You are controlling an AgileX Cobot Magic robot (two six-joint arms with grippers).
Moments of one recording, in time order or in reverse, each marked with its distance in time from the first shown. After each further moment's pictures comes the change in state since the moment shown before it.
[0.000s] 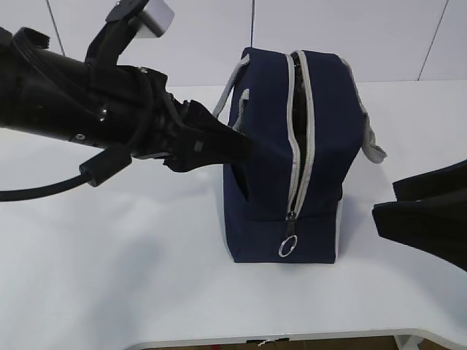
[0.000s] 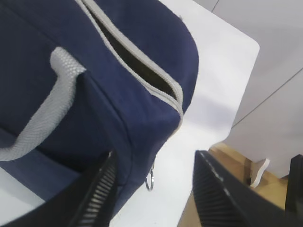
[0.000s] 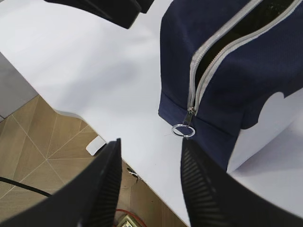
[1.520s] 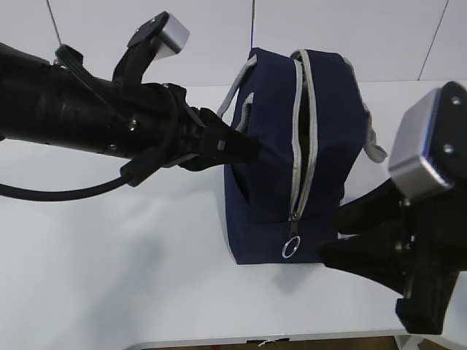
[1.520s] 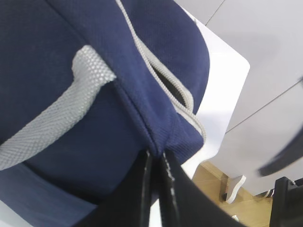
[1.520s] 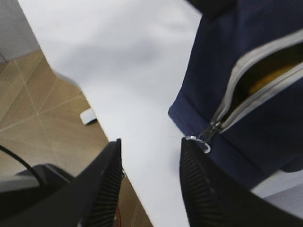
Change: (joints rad) left arm 0.001 0.097 0.004 -0.238 0.018 0.133; right arm 0.000 0.229 0.041 0.306 -0.065 -0.615
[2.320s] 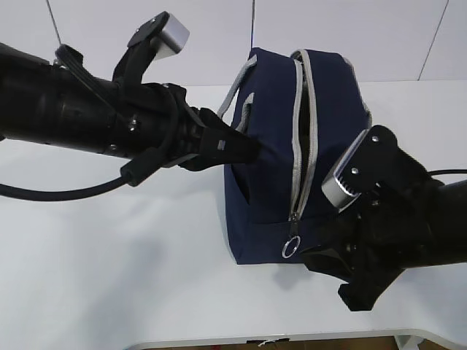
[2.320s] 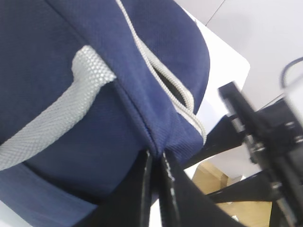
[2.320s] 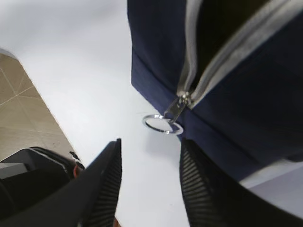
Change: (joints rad) left arm 0.000 0.000 0.000 -0.001 0.002 0.000; right arm 0.000 0.285 0.000 0.122 -0.176 -0.115
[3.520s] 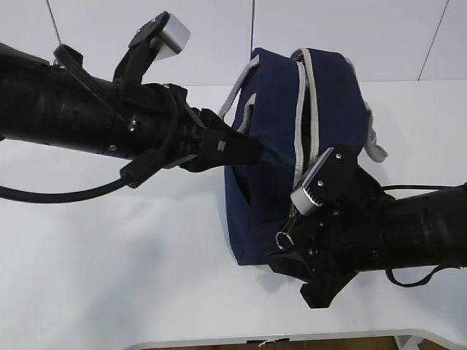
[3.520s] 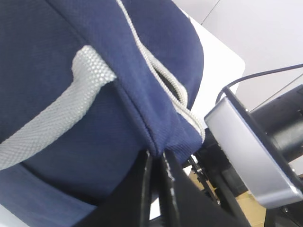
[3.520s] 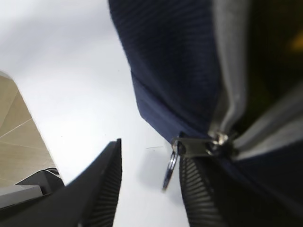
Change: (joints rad) left arm 0.000 0.000 0.000 -0.002 0.015 0.000; right arm 0.000 0.234 0.000 0.710 0.058 -0.713
